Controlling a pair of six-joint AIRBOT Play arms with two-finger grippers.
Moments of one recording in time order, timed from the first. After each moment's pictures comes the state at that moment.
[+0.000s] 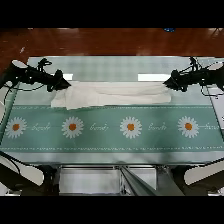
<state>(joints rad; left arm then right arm) 0.20 -1.86 1.49 0.77 -1.24 -1.41 -0.28 -1.78 1.42 -0.81 1.14 1.38</state>
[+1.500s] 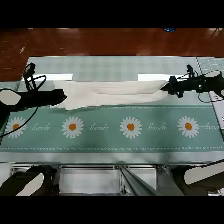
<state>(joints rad) -0.02 -1.01 0.74 0.96 -0.78 -1.43 -0.30 -1.74 1.28 -0.71 1.14 1.30</state>
